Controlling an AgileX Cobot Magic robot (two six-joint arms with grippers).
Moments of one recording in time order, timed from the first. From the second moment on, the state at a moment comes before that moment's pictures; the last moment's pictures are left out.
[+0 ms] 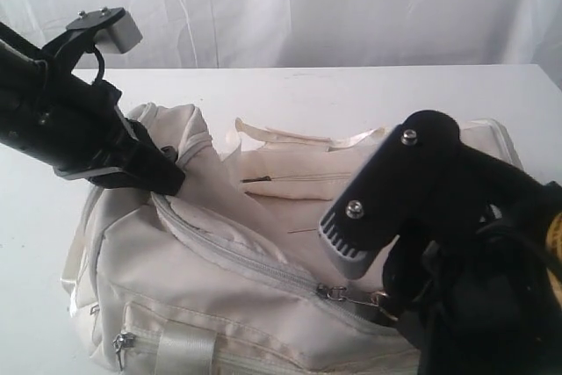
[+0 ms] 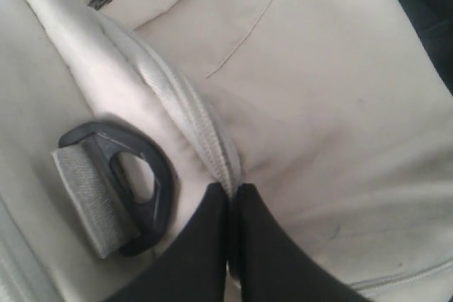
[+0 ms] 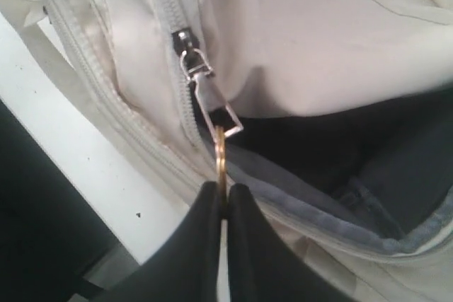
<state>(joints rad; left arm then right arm) -0.29 1.32 -1.00 -0.67 0.89 0.59 1.18 1.04 -0.92 -0.26 1.16 0.36</state>
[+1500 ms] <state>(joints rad) -0.29 1.18 -1.03 -0.69 1.18 1.27 1.18 1.16 -0.92 -0.26 0.88 0.30</state>
